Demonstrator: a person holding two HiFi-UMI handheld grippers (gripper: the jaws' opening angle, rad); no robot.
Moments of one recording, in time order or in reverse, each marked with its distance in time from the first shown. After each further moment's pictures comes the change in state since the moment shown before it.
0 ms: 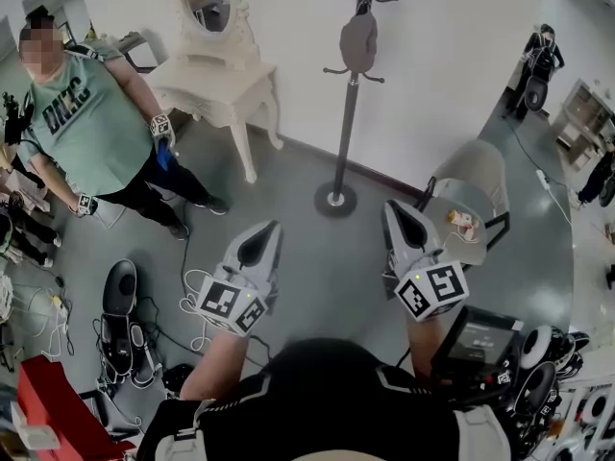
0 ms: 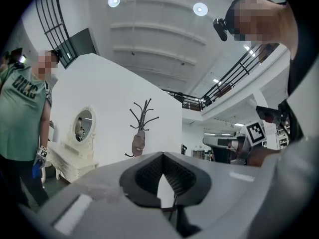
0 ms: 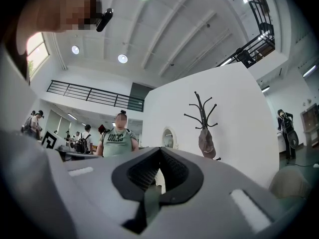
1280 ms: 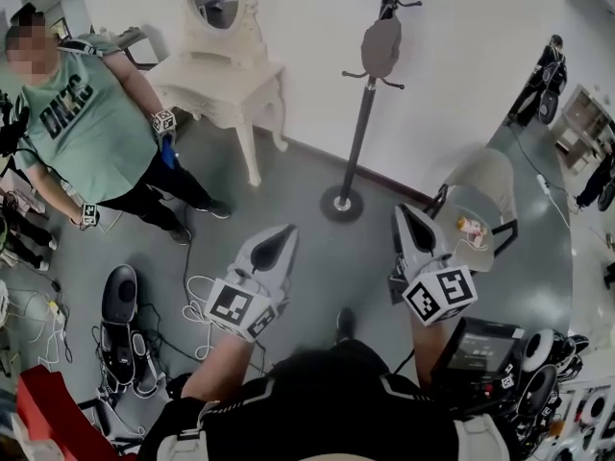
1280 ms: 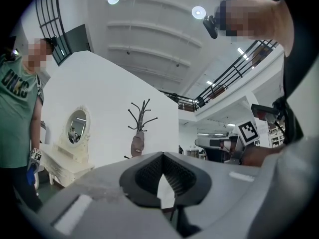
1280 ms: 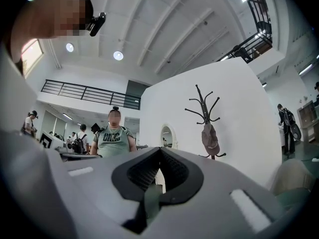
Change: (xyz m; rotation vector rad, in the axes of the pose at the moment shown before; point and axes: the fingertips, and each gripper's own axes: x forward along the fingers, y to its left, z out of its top) left arm 0.001 0.053 0.002 0.025 -0.009 -0.083; right arm 0.060 0.025 -0.026 0.022 0.021 -0.035
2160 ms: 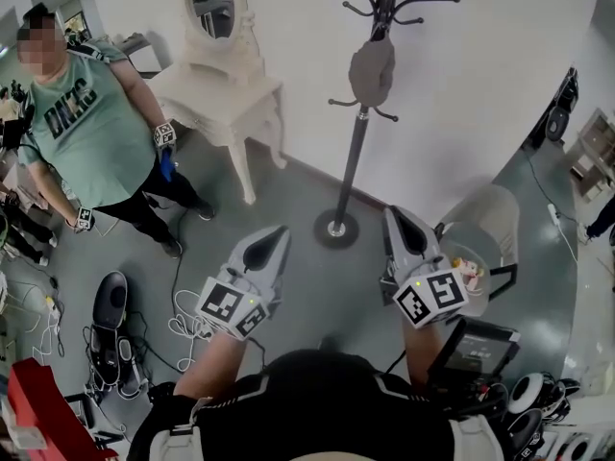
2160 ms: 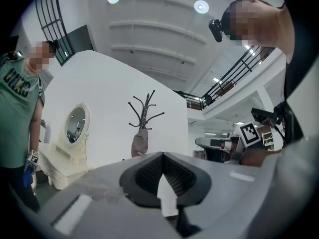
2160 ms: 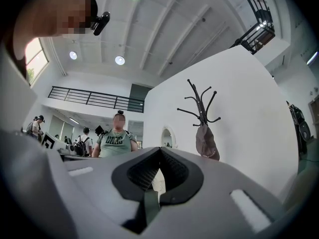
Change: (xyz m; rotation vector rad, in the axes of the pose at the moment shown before) left arm 0.164 0.035 -0.011 -0.016 -0.003 0.077; right arm 0.095 -0.145 0.017 0.008 -0.028 0.092
